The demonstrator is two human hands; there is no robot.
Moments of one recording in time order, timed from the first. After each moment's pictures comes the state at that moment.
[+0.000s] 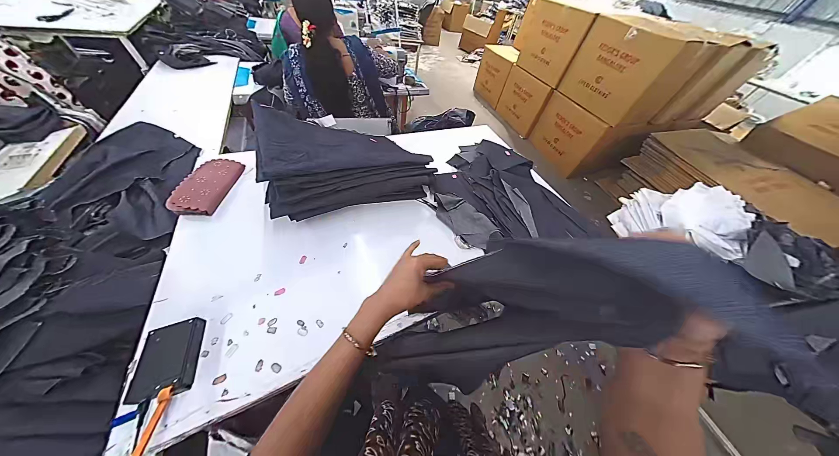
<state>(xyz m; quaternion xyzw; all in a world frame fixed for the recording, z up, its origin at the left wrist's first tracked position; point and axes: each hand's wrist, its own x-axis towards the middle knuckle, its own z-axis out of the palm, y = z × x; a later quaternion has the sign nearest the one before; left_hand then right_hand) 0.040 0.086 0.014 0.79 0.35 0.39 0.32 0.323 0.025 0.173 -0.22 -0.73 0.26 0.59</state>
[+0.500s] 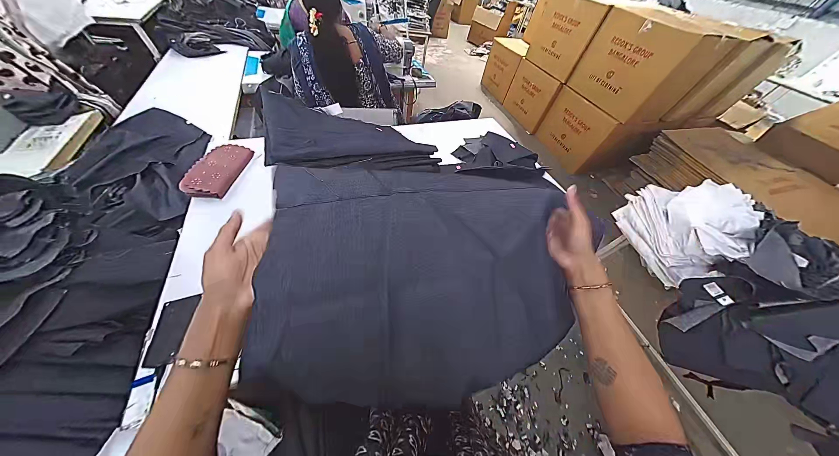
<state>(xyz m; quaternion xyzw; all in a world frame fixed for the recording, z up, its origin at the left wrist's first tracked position) -0.112 0.016 0.061 0.20 0.45 0.75 0.44 0.334 0.117 0.098 -0.45 -0.44 0.52 0.57</state>
